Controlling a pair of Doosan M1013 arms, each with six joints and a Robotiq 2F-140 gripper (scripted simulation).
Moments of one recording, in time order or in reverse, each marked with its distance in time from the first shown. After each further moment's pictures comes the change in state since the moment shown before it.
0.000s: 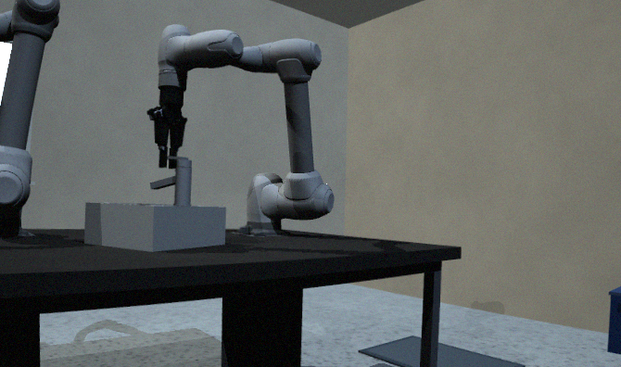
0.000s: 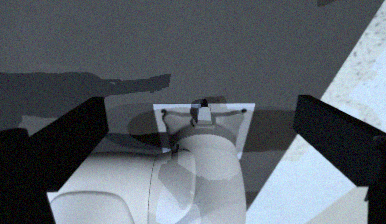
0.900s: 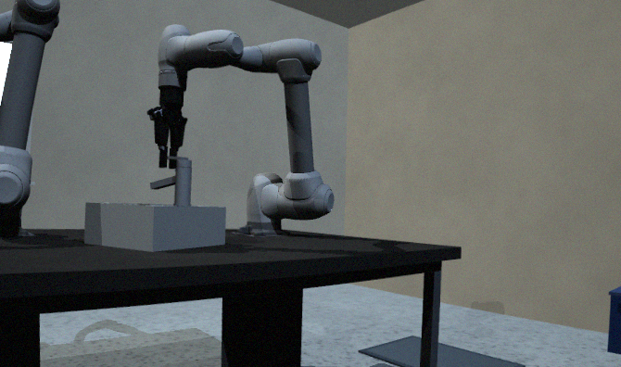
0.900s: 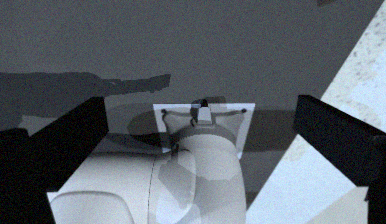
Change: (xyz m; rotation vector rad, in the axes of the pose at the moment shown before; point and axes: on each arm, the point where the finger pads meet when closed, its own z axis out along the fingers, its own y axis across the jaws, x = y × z) left arm 0.000 0.000 0.000 0.000 0.000 0.008; right arm 0.000 0.000 0.000 0.000 0.000 0.000
